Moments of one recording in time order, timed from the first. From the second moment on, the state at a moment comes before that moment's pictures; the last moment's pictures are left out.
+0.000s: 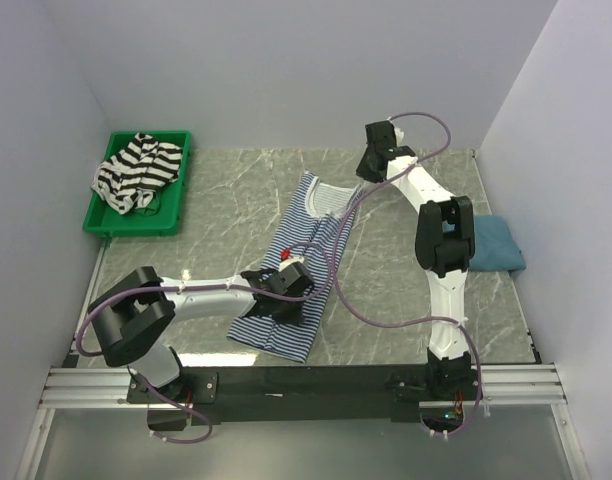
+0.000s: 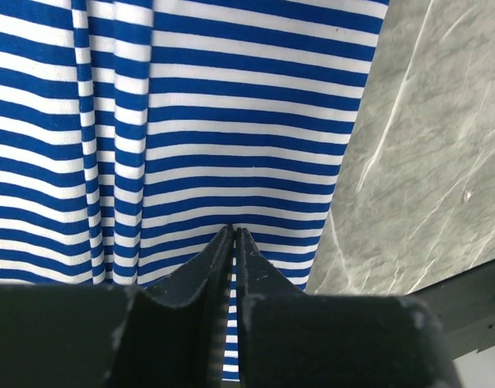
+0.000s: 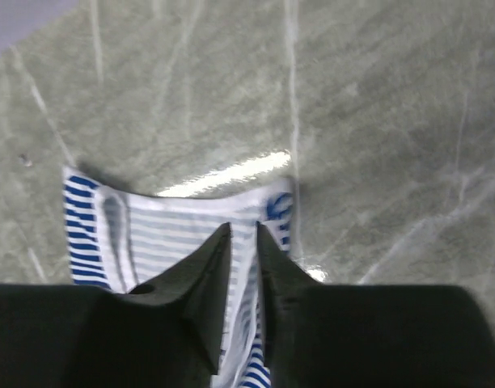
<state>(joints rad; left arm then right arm) -1.02 1.58 0.82 -0.32 -0.09 -0.89 0.24 2.26 1.95 -0.52 0.16 0.61</state>
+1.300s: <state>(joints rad) -0.57 1.07 0.84 -0.46 -0.15 -0.91 0.62 2.00 1.43 -0.32 0.20 0.71</state>
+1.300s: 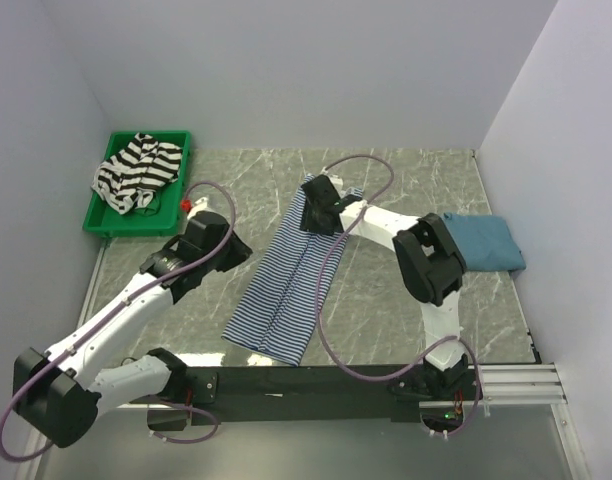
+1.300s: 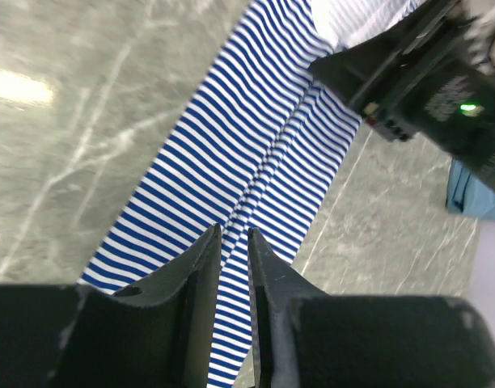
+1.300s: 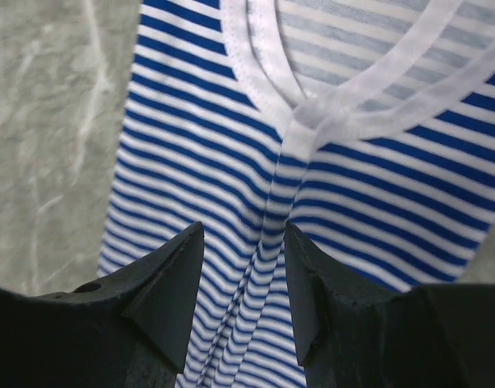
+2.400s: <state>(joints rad) -0.45 1.26 0.85 -0.39 0.03 -0.82 0.37 2.59 2.38 -0.80 0.19 0.26</state>
